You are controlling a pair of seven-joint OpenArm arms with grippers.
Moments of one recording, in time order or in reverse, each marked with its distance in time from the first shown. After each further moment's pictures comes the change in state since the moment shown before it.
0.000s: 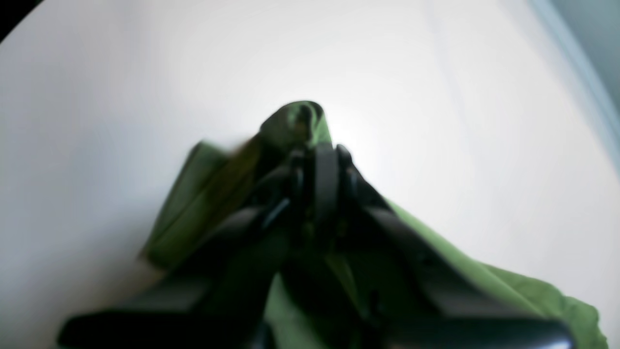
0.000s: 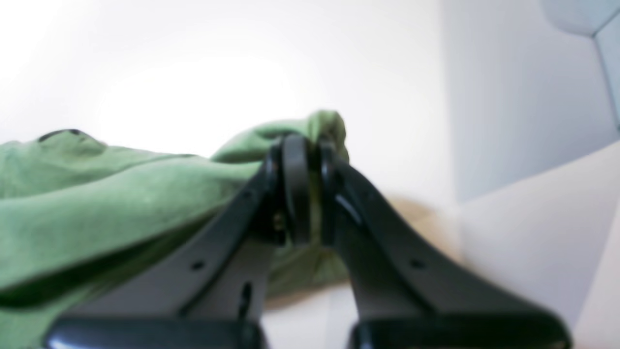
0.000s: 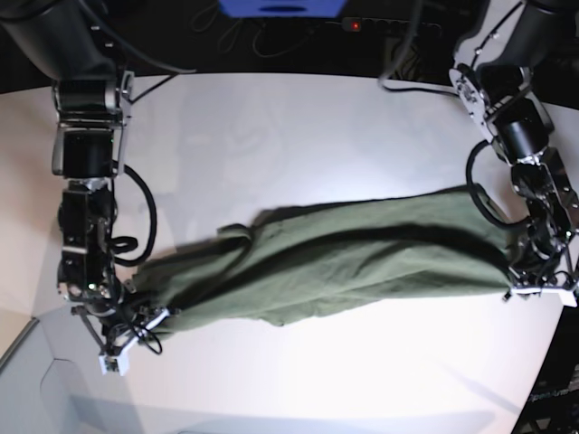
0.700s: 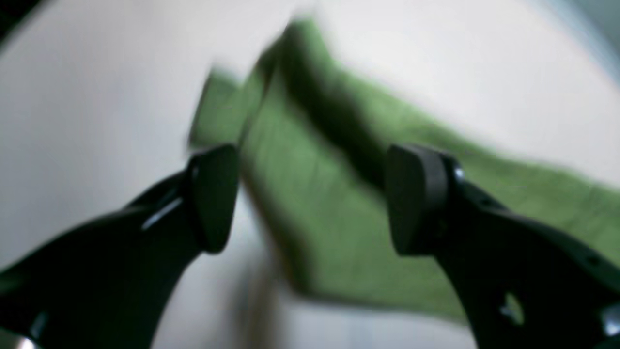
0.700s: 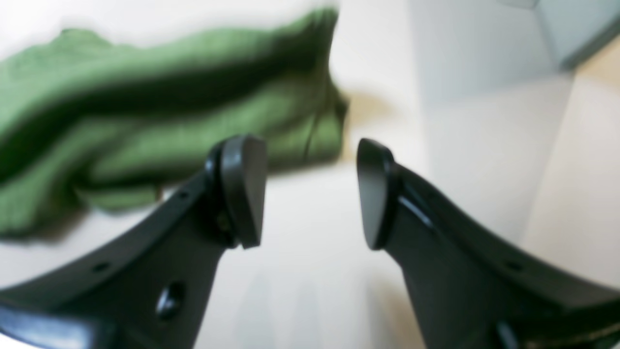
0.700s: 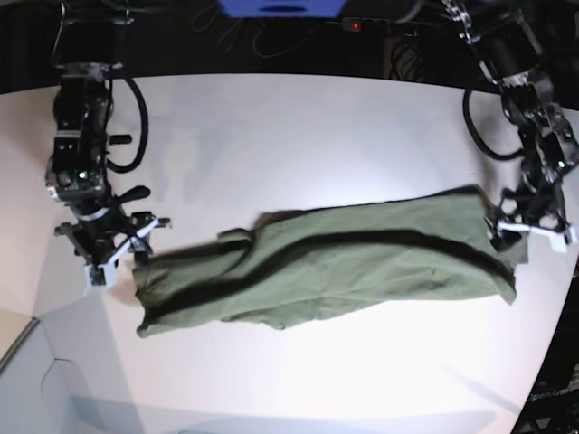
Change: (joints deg) left arm 22.6 1.6 3.9 21.9 -8.0 -0.2 4.0; right arm -26.9 -0.1 4.2 29.4 -0.2 0.0 -2.1
